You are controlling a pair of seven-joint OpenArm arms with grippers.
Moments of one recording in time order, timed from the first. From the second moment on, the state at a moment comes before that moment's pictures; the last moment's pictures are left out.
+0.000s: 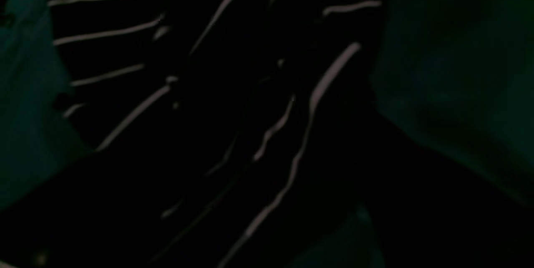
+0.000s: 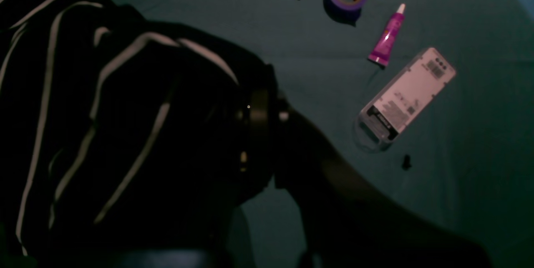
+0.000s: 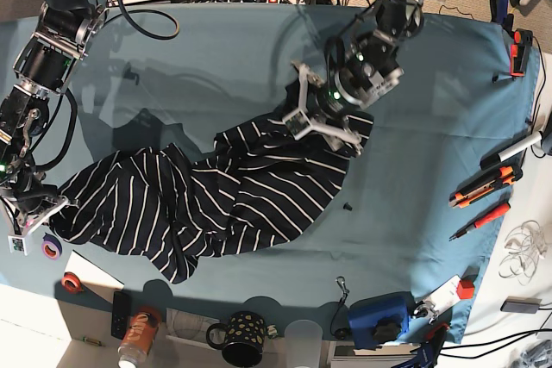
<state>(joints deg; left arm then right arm) 2.2 -7.7 25.5 89.7 14.6 -23.1 23.0 24.1 28.1 24.1 78.9 13.4 25.6 -60.0</state>
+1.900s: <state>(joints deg) -7.4 -21.2 -13.2 95.5 -25.4 -27.2 55.2 38.0 28.0 24.1 52.9 27.6 36.1 -66.0</state>
